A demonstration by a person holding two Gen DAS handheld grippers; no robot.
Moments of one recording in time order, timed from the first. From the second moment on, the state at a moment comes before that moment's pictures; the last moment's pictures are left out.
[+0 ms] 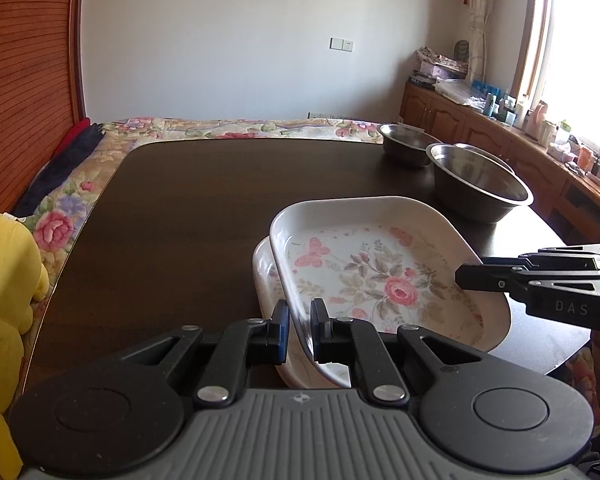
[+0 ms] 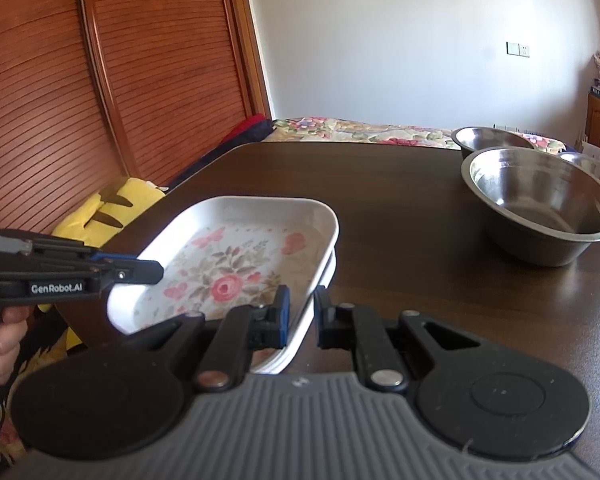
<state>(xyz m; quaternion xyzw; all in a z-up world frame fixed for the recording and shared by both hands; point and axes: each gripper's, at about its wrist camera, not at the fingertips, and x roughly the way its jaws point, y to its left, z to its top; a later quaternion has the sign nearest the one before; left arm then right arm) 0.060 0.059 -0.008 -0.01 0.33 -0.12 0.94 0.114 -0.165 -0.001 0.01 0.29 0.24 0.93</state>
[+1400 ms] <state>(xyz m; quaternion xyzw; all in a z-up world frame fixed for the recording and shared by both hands) 0.048 0.035 0.004 0.00 0.27 -0.12 0.95 0.094 -0.191 -0.003 0.05 0.20 0.21 0.95</state>
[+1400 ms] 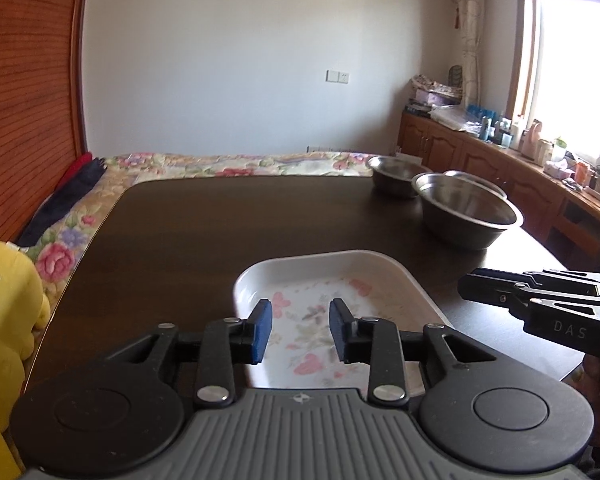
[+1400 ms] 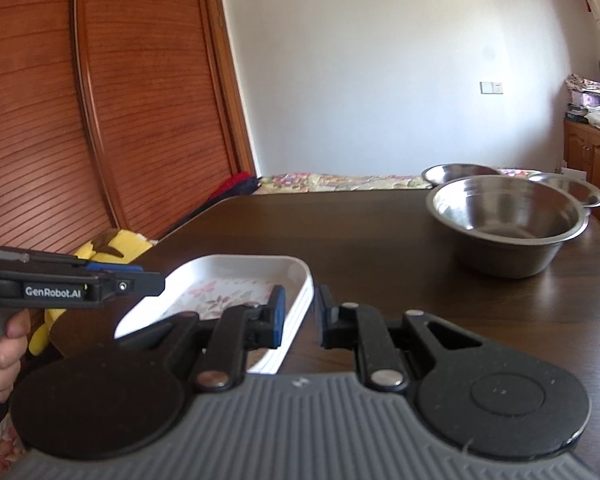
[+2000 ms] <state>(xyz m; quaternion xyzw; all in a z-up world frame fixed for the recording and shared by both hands) 0.079 -0.037 -0.002 0.01 0.24 -0.18 0.95 0.099 -0.263 -0.003 0.05 0.16 0.13 0.98</state>
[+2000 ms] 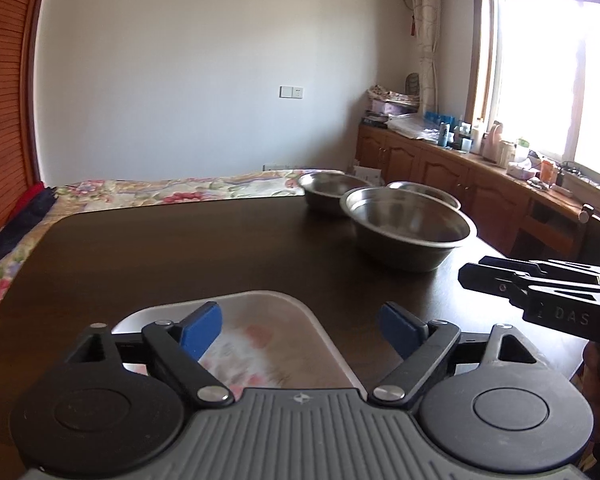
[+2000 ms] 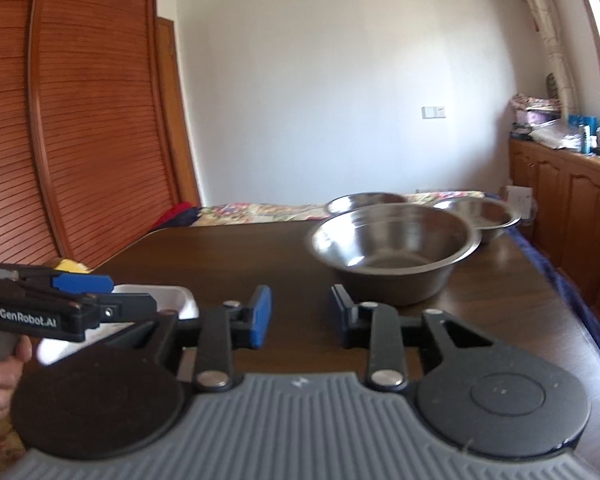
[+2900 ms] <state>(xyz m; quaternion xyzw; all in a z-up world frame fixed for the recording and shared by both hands) 0.167 -0.129 0.008 -0.01 0.25 -0.18 0.95 0.195 -0.347 -0.009 0.04 0.15 0.10 0.98</state>
